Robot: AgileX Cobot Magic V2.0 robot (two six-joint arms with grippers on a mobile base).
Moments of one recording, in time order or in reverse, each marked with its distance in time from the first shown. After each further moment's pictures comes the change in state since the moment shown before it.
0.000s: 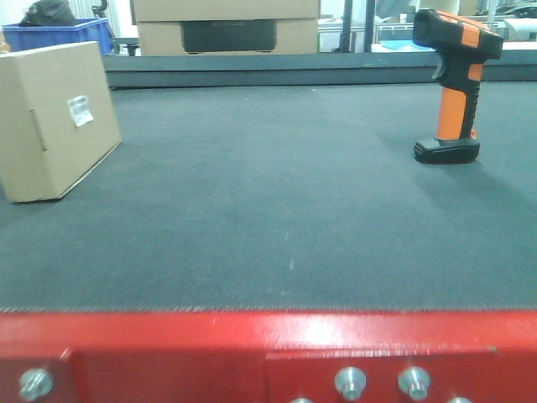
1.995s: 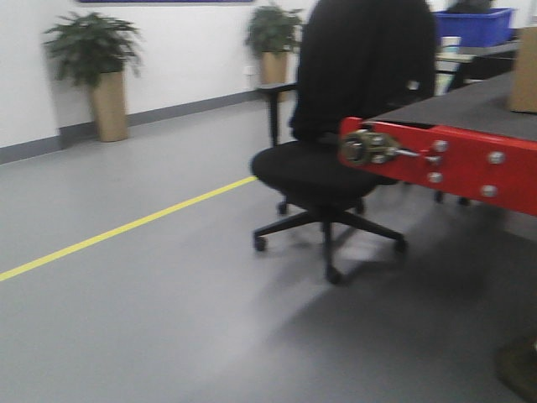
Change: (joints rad) left arm 0.000 0.000 0.000 0.000 0.000 0.000; right arm 0.000 0.000 0.000 0.000 0.000 0.000
